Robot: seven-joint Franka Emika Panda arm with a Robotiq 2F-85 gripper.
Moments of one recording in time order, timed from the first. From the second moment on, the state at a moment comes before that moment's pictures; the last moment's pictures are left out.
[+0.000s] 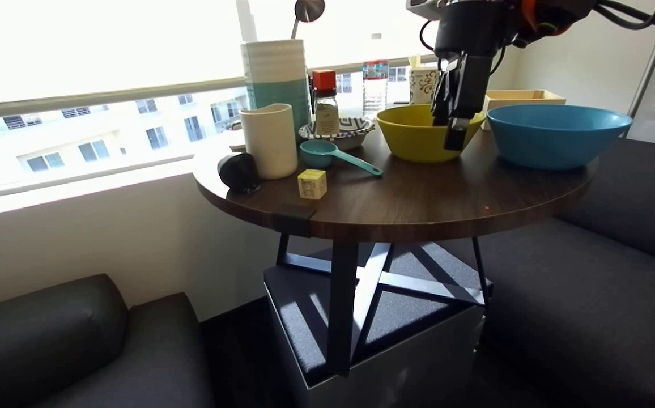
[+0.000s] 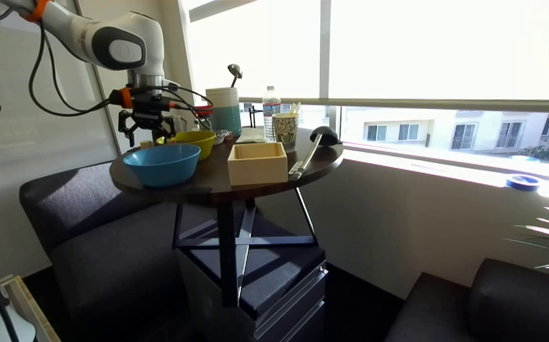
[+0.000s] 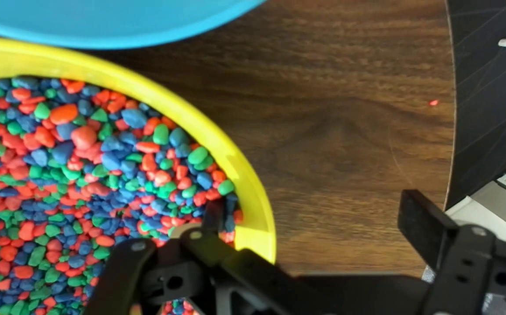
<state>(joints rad) 0.12 -0.23 0.06 -2.35 0.27 2.11 -0.77</state>
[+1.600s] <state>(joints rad) 0.18 -0.29 0.08 -2.38 0.26 1.97 -0.77</state>
